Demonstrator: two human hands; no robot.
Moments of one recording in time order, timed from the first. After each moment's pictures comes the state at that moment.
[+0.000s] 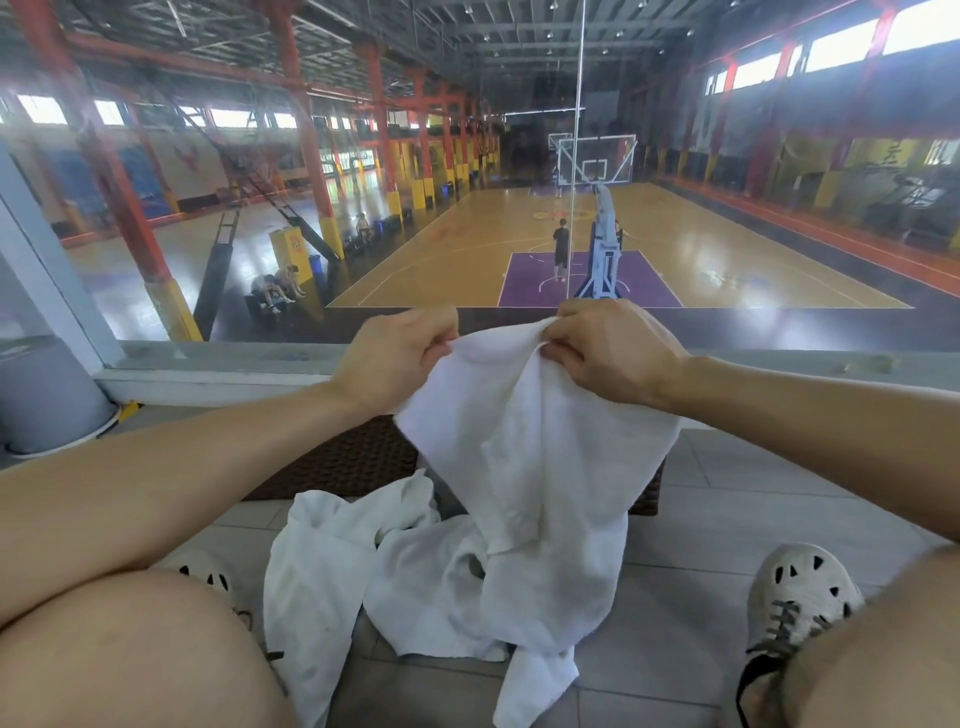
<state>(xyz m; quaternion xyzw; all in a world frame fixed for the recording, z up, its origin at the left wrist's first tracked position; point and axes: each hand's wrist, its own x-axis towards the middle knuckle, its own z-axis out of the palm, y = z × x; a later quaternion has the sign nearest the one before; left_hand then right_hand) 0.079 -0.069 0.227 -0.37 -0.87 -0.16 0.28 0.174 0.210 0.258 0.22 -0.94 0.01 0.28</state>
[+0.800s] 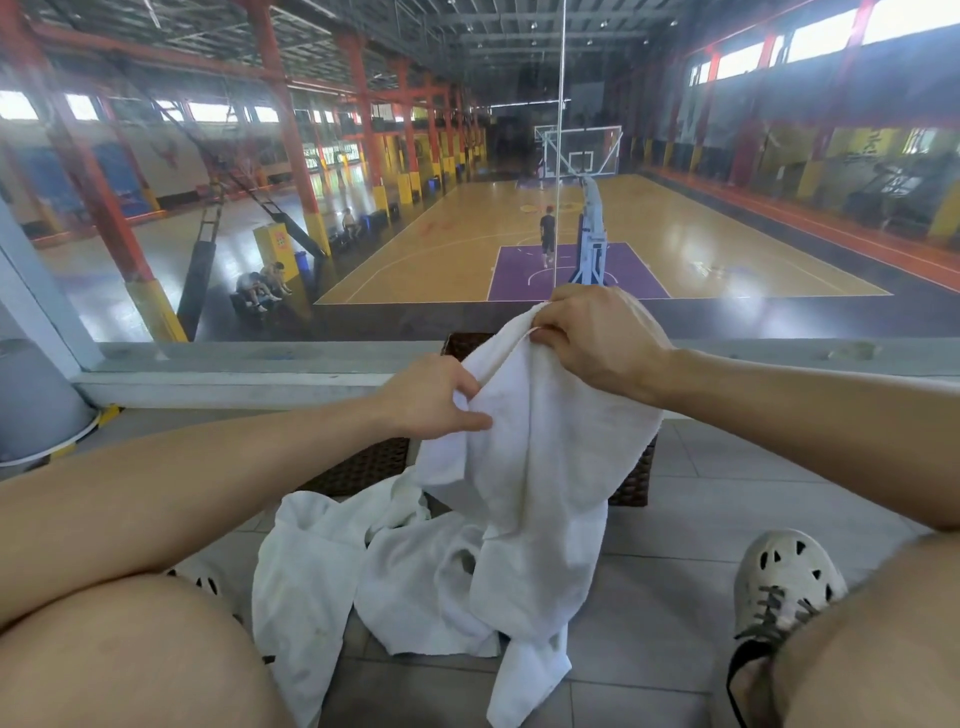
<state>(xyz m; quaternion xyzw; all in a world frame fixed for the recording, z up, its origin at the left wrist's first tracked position) 0.083 -0.027 0.193 -0.38 -0.91 -0.16 0.05 0.171 0.208 0.258 0.17 -0.94 0.05 0.28</state>
